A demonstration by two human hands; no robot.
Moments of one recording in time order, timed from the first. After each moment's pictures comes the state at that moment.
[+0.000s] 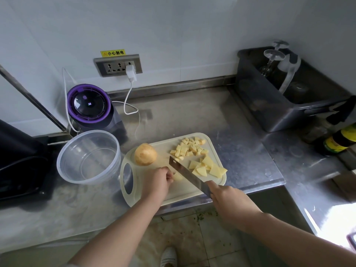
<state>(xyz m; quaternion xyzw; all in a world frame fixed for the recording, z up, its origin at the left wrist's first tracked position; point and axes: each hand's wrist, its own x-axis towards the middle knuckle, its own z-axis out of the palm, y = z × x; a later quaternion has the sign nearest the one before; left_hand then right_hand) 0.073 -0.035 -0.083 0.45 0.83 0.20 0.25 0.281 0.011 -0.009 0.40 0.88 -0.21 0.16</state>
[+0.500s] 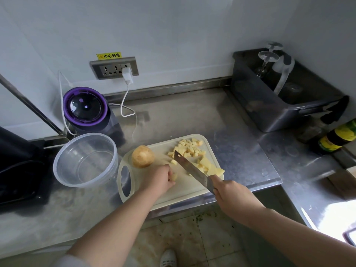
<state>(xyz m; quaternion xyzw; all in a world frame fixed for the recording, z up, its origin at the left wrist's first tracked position) 0.065 -0.019 -0.069 0.54 0.80 0.07 0.25 0.285 0.020 -0.001 0.43 0.87 -0.21 0.14</state>
